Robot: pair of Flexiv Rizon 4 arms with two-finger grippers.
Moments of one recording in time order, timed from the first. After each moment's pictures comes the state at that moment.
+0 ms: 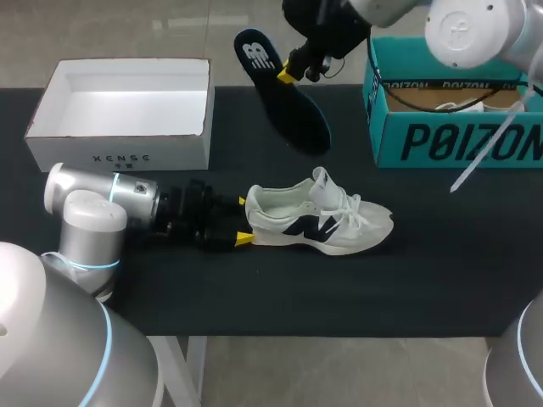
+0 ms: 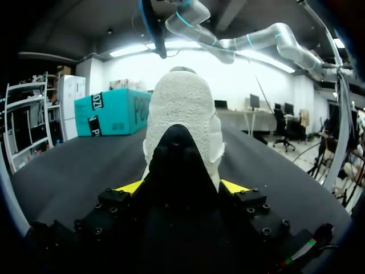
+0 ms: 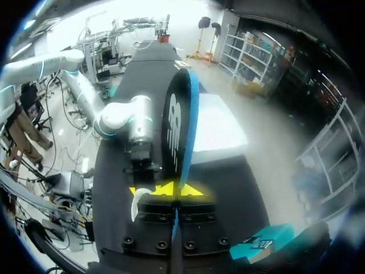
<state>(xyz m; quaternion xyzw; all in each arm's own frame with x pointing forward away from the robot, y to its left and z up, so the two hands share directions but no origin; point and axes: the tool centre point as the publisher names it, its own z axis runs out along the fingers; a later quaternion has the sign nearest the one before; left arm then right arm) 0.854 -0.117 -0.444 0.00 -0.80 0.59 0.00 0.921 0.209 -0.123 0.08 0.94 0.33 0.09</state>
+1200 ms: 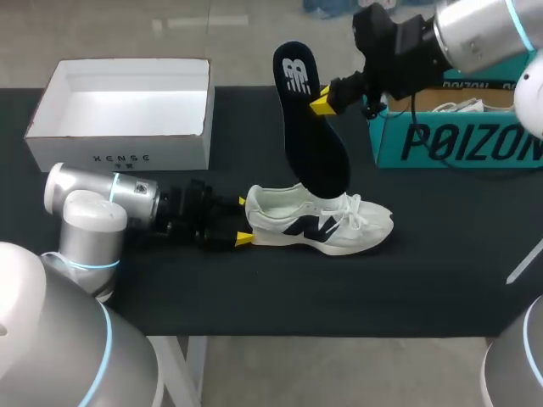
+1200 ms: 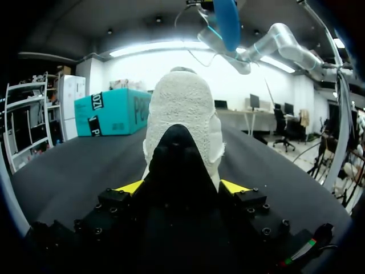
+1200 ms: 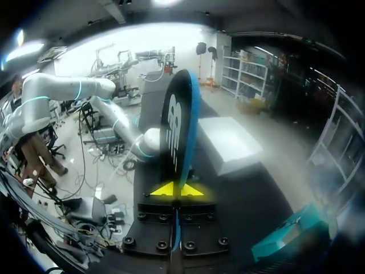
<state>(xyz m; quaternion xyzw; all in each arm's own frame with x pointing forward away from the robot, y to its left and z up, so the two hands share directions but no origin) 0.855 -0.117 -0.444 0.00 -0.80 0.59 0.00 0.787 0.169 -0.083 0.10 0.89 0.44 0.05</state>
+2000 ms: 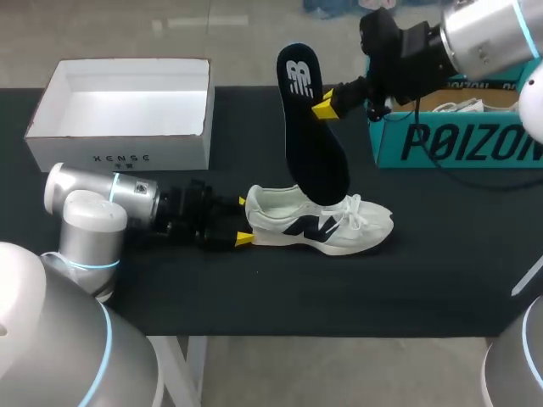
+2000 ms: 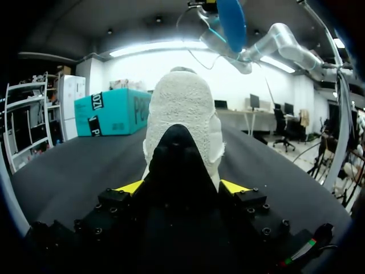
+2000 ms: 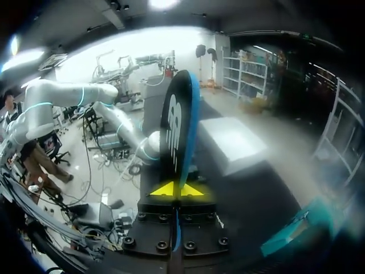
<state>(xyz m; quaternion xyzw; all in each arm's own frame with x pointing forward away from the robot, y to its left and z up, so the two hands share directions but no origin) 0.855 -0.117 -0.444 0.00 -0.80 0.59 0.00 0.778 0.168 -0.083 0.12 0.88 0.45 0.02</state>
